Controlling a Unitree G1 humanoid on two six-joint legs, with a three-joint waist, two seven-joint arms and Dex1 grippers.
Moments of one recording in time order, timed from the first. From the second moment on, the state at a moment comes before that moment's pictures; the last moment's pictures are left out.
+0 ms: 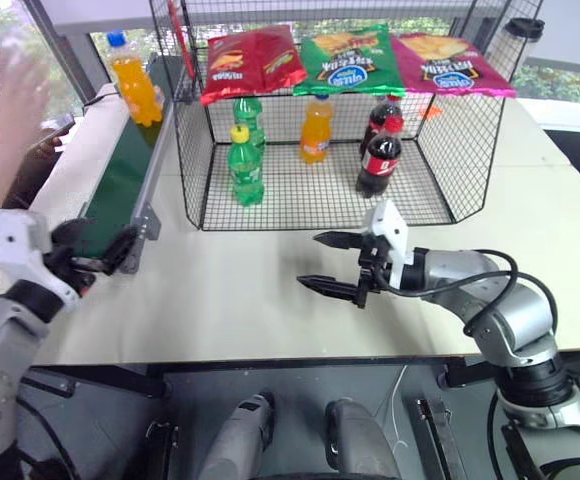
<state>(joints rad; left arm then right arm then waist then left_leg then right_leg) 0.03 0.59 0.67 -0.55 -0.70 0.79 -0.35 -0.43 -0.56 0.11 -0.36 0.54 0.73 0.84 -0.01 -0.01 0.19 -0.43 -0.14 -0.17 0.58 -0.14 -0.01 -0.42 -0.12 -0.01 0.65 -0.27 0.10</state>
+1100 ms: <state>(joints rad) -0.02 0.58 0.60 -0.35 -0.57 0.61 -0.32 -0.48 -0.54 0.11 -0.35 0.53 0.71 0.86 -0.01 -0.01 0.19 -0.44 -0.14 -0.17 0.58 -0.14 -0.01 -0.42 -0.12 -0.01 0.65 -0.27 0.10</state>
